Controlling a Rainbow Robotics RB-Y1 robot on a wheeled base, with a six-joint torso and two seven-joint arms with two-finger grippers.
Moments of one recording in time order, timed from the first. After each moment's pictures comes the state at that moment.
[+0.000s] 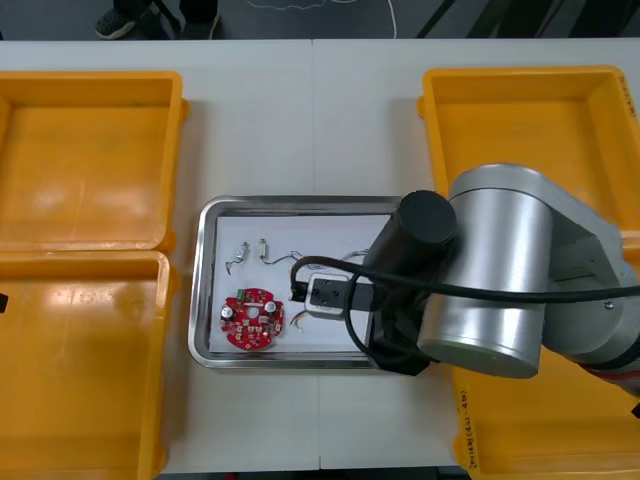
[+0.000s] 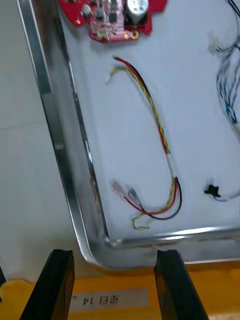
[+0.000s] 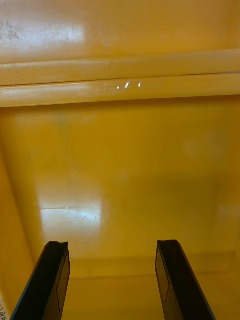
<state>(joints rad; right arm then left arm) -0.67 -0.55 0.77 -2.26 -0.68 1.89 1.70 -0.02 0.78 0.43 -2.22 0.90 1.91 -1.42</state>
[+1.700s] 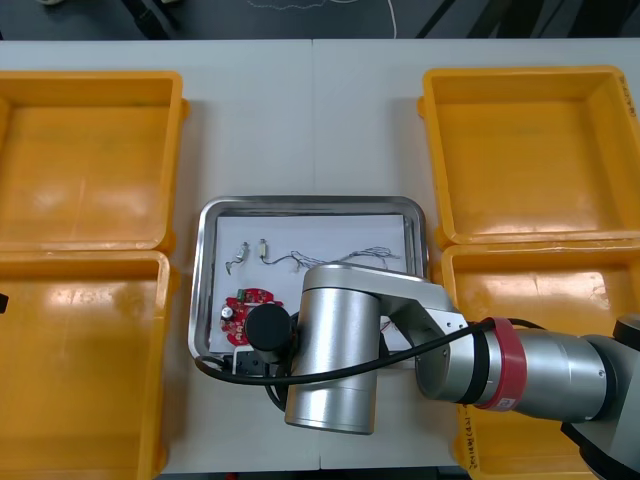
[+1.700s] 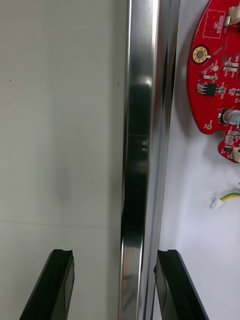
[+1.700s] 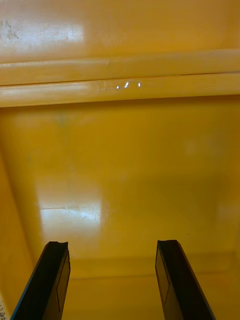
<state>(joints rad) -0.76 -0.34 1.13 -1.92 -0.53 1.69 1.70 -0.01 0.78 0.43 -2.22 0.90 1.91 -1.42</state>
